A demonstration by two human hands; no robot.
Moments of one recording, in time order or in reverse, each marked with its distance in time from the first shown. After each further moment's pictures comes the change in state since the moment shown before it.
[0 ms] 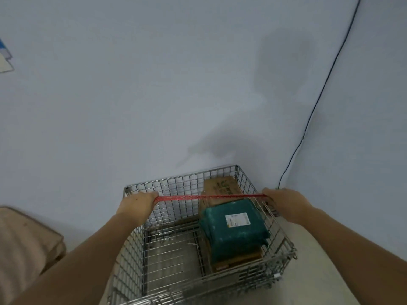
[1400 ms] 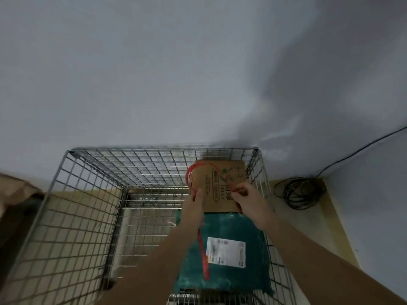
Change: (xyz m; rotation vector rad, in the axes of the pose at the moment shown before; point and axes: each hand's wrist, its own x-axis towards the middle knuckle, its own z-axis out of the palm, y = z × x) left_hand 0.335 0.263 0.266 -1.480 -0.189 -0.990; right_hand 0.419 0.098 0.243 1.126 -0.296 0.248
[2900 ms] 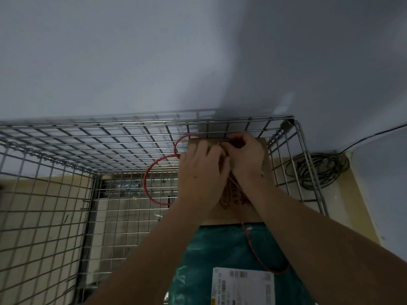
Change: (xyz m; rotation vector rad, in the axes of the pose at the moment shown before) left_hand 0.162 0.002 0.046 0.946 0.274 0.976; right_hand 0.196 0.022 0.081 -0.085 0.461 -0.130
